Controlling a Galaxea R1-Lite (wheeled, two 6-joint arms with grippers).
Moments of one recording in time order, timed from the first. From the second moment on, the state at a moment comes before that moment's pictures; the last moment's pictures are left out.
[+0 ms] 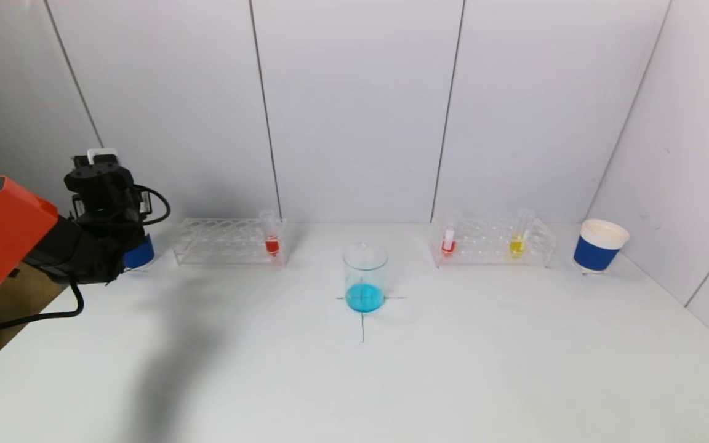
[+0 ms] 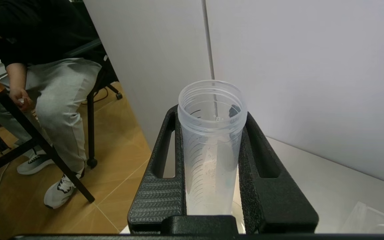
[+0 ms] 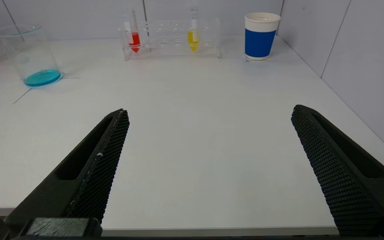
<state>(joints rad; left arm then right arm) 0.13 2.27 -1.27 -1.05 0.54 0.15 0.00 0.00 0.00 0.00 -0.02 0.04</state>
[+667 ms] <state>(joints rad) 0.13 2.37 -1.35 -1.05 0.54 0.15 0.00 0.00 0.00 0.00 -0.02 0.04</state>
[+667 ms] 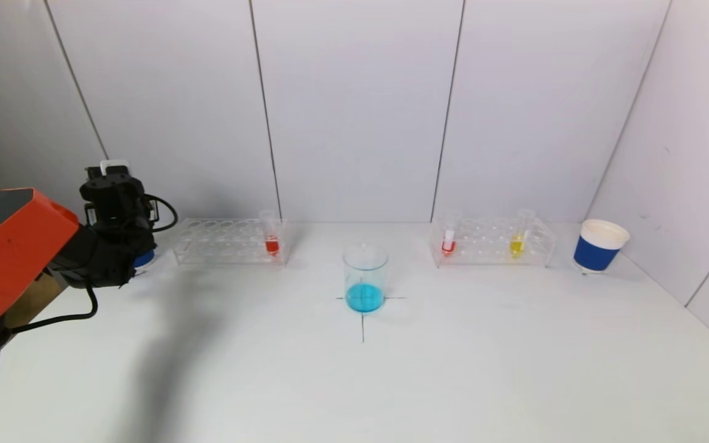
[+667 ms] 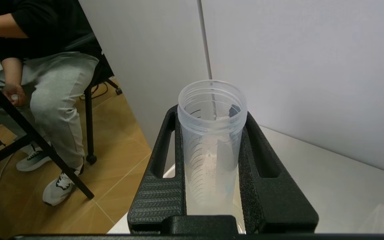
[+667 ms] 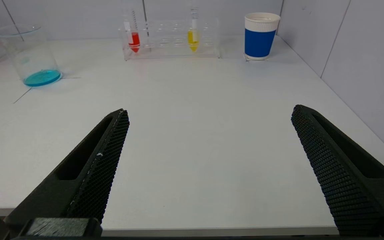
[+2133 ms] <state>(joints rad) 0.14 2.39 -1.31 -1.12 0.55 0.14 0.00 0.00 0.00 0.00 -0.02 0.04</state>
